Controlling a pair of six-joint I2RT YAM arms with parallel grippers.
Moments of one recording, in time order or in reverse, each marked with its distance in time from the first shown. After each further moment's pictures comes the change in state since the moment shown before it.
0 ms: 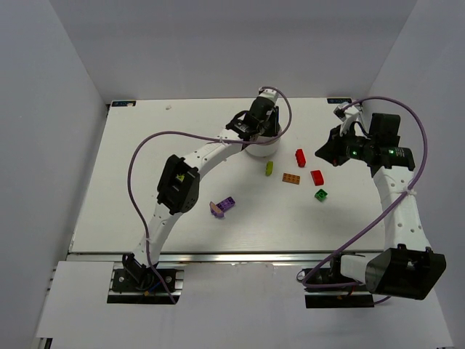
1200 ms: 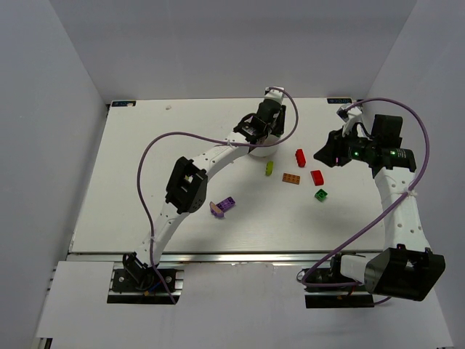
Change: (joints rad) left arm -0.026 0.115 0.127 0.065 -0.156 0.100; right arm -0.025 -0.006 -0.015 0.001 -0.006 0.018
